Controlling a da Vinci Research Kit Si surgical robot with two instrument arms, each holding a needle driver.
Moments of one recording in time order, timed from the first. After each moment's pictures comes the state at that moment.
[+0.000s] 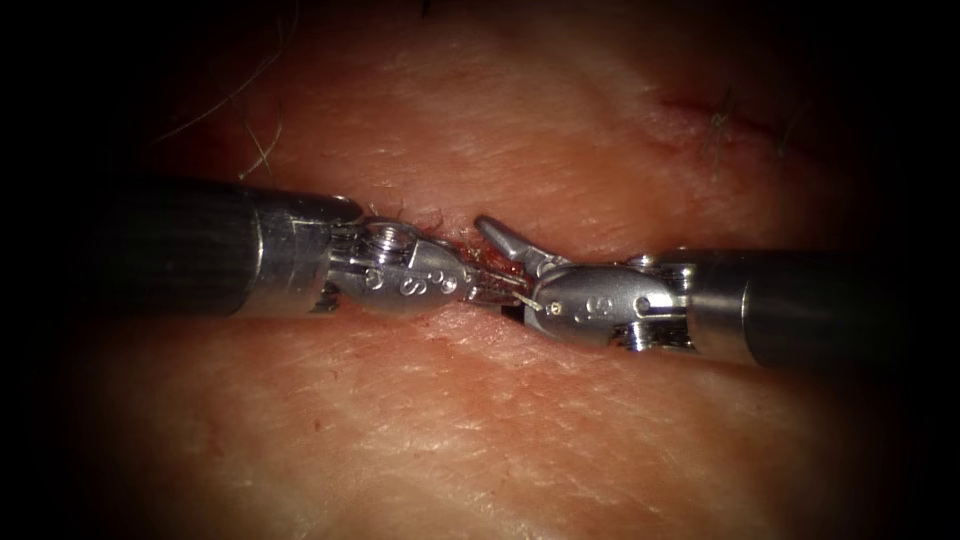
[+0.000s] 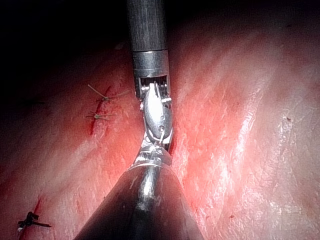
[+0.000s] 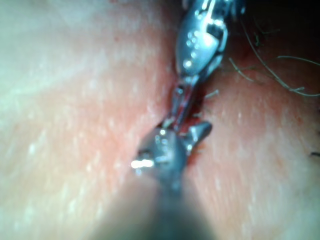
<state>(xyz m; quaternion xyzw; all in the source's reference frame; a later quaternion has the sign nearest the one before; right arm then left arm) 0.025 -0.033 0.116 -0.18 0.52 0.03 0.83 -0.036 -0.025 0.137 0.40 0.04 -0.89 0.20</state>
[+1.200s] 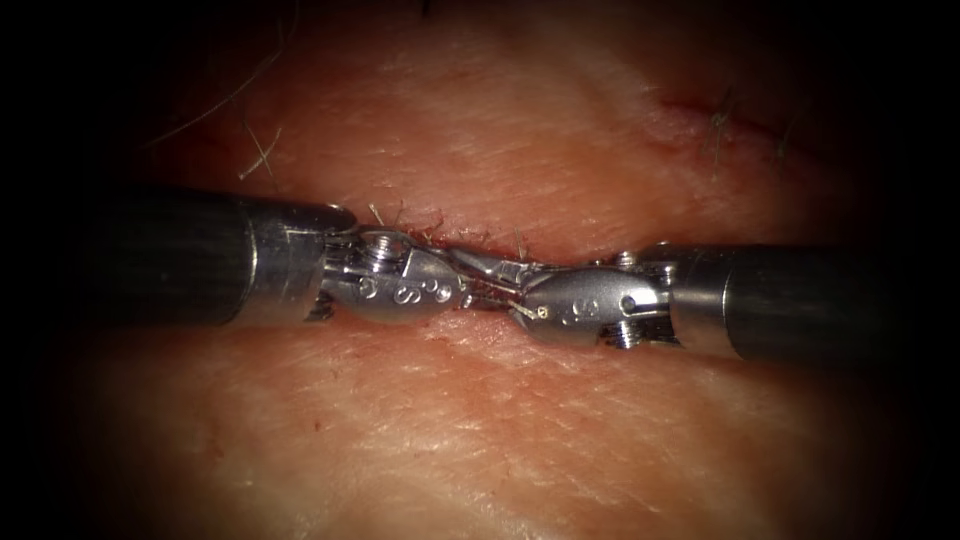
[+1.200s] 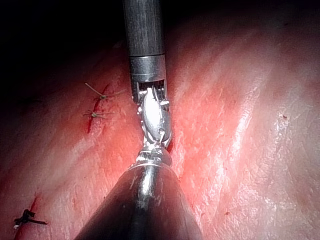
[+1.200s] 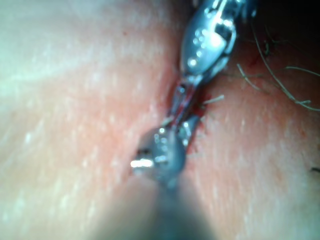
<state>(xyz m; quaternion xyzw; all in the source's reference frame) 0.026 -0.033 0.116 -0.18 0.55 0.00 0.81 -0.036 -0.026 0.138 0.40 0.04 -0.89 0.20</state>
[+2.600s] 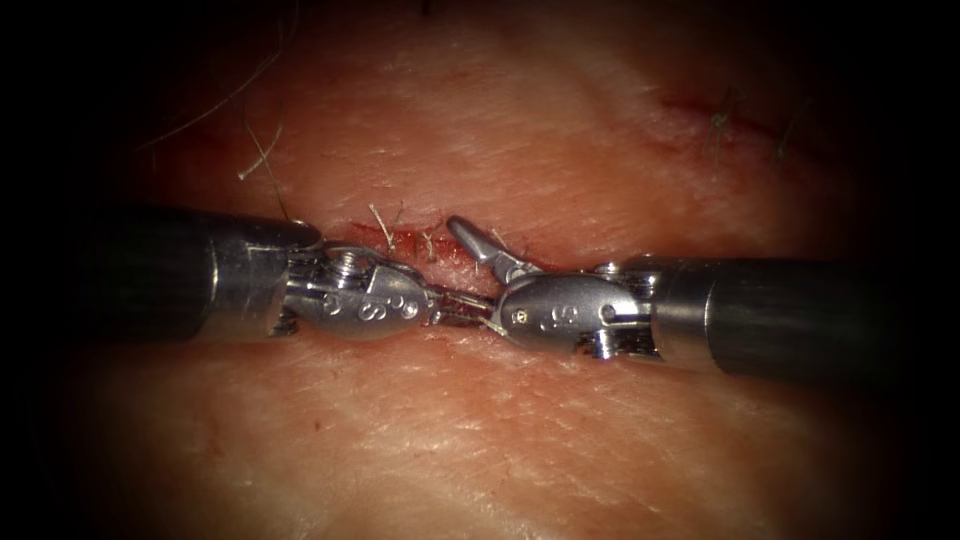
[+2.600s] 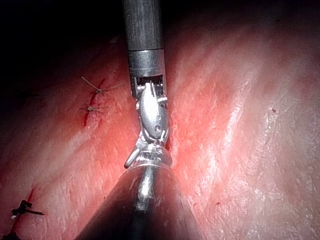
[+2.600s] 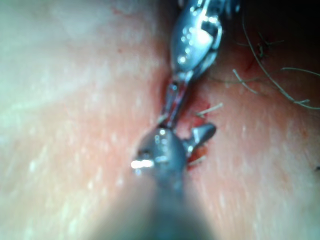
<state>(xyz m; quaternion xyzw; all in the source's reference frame) 0.028 -0.034 0.117 -0.19 0.51 0.04 0.84 -0.034 -0.027 0.137 0.40 0.05 -0.90 0.18</state>
